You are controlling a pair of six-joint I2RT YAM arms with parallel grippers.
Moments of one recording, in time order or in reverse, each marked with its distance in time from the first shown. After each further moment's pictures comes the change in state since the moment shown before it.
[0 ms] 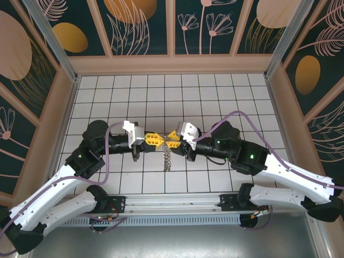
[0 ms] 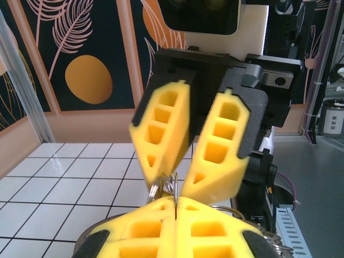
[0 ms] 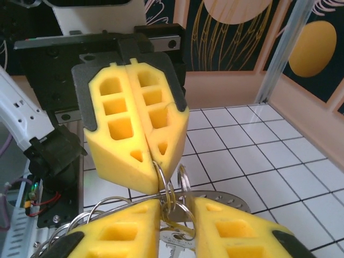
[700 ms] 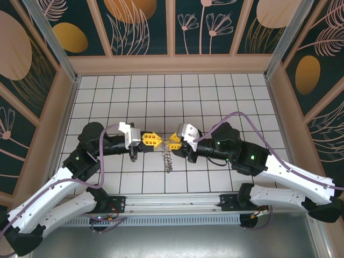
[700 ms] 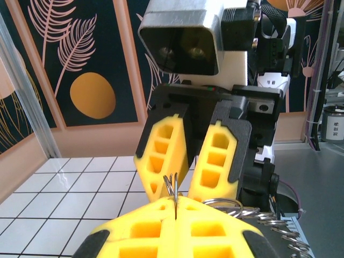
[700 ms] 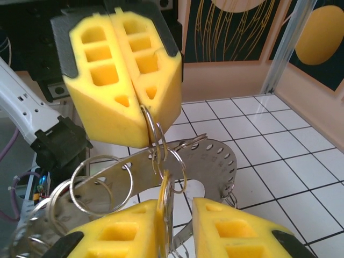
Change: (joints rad) left arm 0.000 -0.031 -0.004 0.038 0.000 0.000; right arm -0.002 -0.030 -0.021 -0.023 -0.003 0.023
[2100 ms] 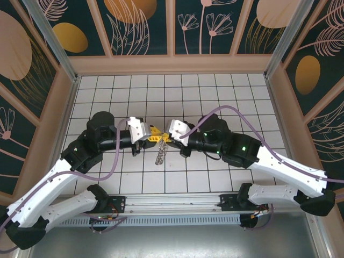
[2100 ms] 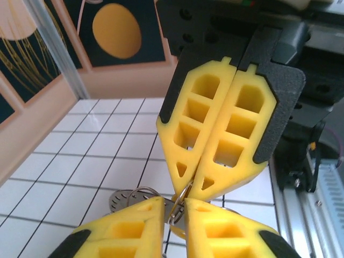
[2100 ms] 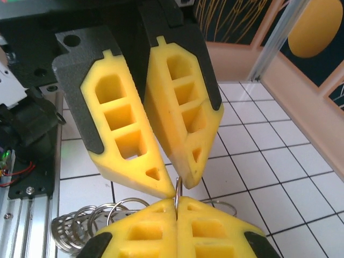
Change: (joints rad) left arm 0.003 0.122 0.203 -0.407 -0.176 0.235; right arm -0.003 0.172 0.176 -0.140 0.064 -0.145
